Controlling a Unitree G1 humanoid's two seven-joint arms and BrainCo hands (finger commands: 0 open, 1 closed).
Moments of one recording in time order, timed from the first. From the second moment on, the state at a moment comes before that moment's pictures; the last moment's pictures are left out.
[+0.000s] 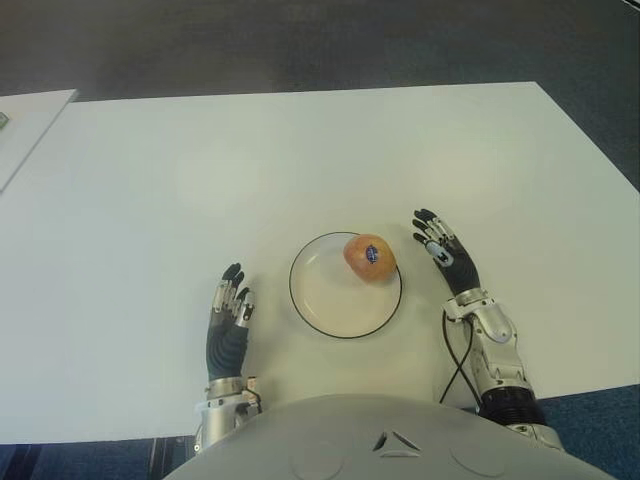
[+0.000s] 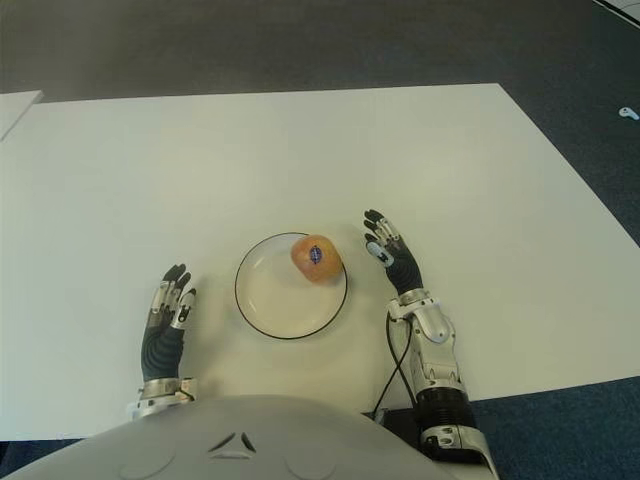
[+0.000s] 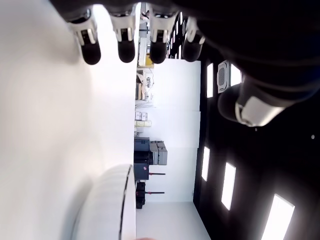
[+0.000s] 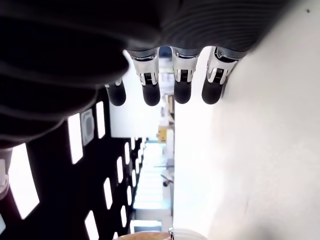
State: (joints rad) left arm 0.73 -0.07 -0.11 -0.03 0.01 -0.61 0.07; right arm 0.12 -0.19 -0.06 0.31 0.17 -0.38 0.36
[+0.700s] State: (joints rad) left arm 0.75 -0.07 -0.10 -0.05 0.02 -0.59 0.08; right arm 0.20 -0.07 -0.07 0.26 0.17 -0.42 0.24
